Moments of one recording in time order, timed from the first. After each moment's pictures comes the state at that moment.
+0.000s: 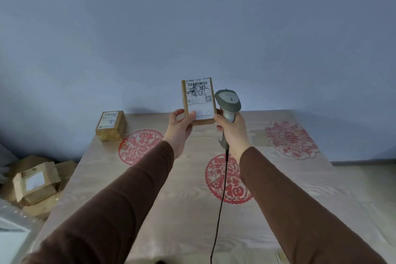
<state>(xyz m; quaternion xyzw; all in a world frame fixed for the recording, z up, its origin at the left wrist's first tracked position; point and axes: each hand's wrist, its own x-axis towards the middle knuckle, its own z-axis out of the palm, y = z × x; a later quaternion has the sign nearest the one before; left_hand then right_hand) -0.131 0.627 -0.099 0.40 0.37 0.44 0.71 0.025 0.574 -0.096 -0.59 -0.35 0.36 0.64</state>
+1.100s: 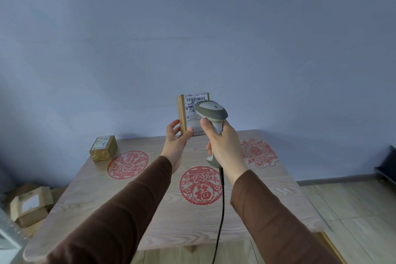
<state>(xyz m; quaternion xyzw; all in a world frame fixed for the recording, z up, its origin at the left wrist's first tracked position) -0.054 0.453 -0.039 0.52 0.31 0.50 0.62 0.057 0.331 0.025 -0.59 -0.47 0.21 0.62</state>
